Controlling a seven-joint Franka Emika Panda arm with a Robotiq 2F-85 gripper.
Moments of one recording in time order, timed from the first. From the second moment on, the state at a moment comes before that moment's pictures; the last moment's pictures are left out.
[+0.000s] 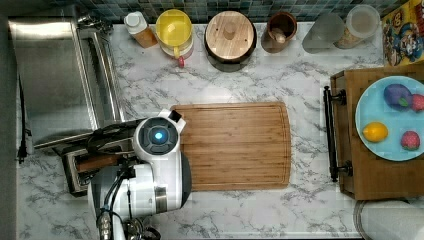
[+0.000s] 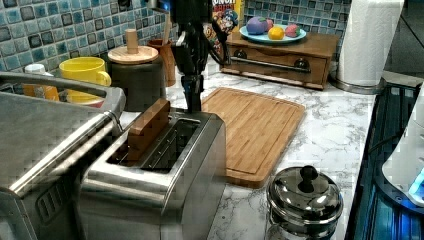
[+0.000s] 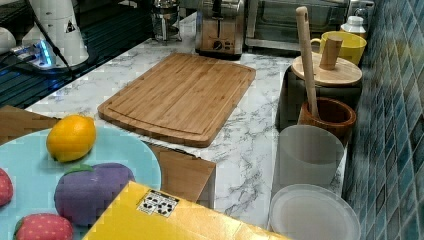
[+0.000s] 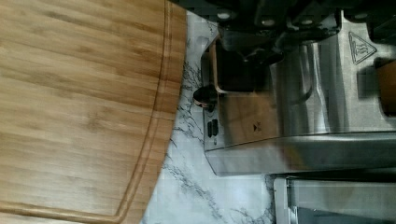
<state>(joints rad) 0.07 -0.04 0.27 -2.30 0.36 0.59 -0.86</state>
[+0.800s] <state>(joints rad) 0.08 0.02 0.25 -2.30 0.36 0.62 -0.86</state>
